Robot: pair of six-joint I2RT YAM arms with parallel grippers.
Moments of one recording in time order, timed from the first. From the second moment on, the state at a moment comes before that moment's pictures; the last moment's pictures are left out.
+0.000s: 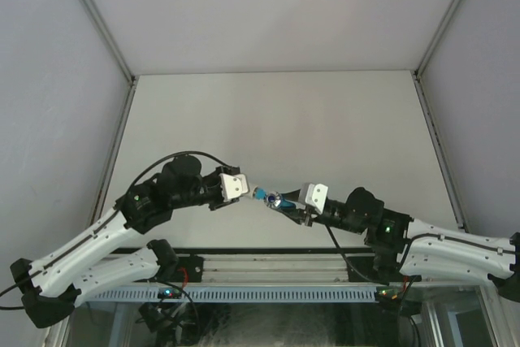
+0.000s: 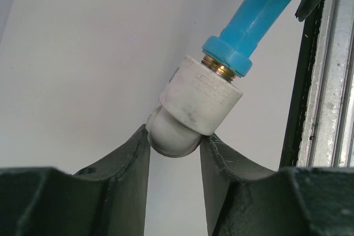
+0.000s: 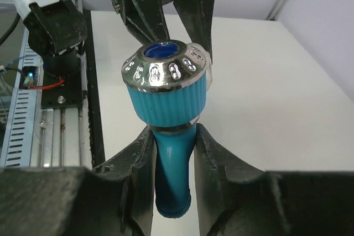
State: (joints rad) left arm -0.89 0.78 0.85 -0.57 0.23 0.48; right arm 1.21 0.71 0.49 0.18 -0.07 -0.23
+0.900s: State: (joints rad) left arm -0.88 0.80 0.84 -0.50 0.32 0.46; right arm 1.07 0.69 0.49 0.25 -0.20 0.10
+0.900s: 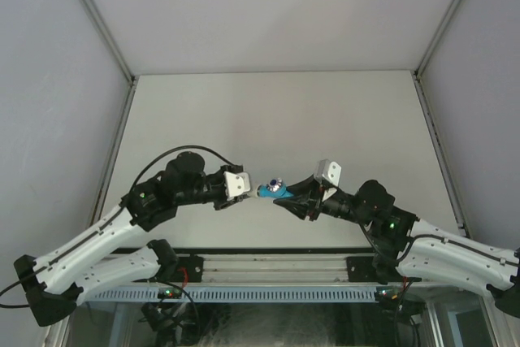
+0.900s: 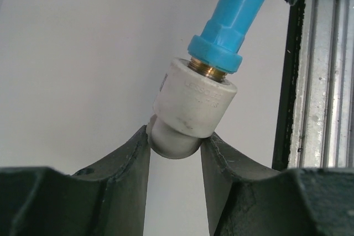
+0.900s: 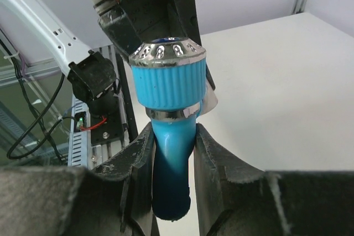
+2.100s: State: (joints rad) left arm -0.90 0.77 0.54 0.02 0.43 0.15; right arm 1.05 0.65 0.39 0.43 -0.08 0.29
